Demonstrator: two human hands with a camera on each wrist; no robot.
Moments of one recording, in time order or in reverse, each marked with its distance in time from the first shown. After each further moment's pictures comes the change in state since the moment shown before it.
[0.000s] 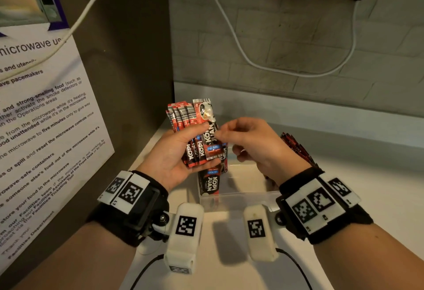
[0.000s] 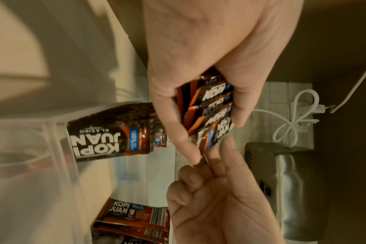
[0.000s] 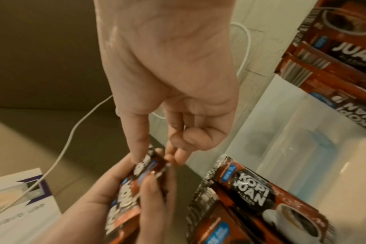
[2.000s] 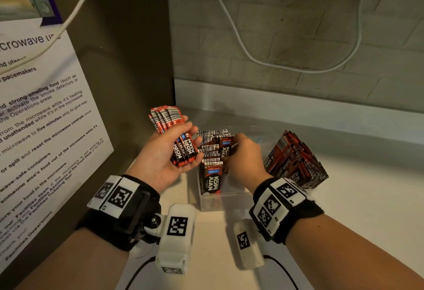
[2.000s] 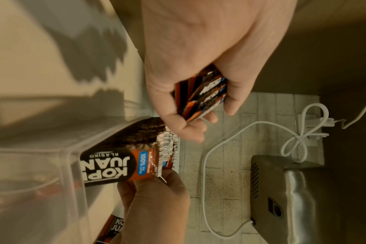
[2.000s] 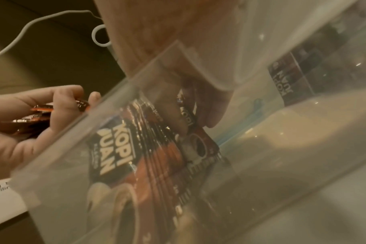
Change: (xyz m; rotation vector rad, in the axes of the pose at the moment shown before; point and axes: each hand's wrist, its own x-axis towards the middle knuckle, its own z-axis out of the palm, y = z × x) left_hand 0.010 -0.005 -0.021 -0.115 0.118 0.030; right_hand 0.035 0.069 0.025 -0.553 0.295 -0.004
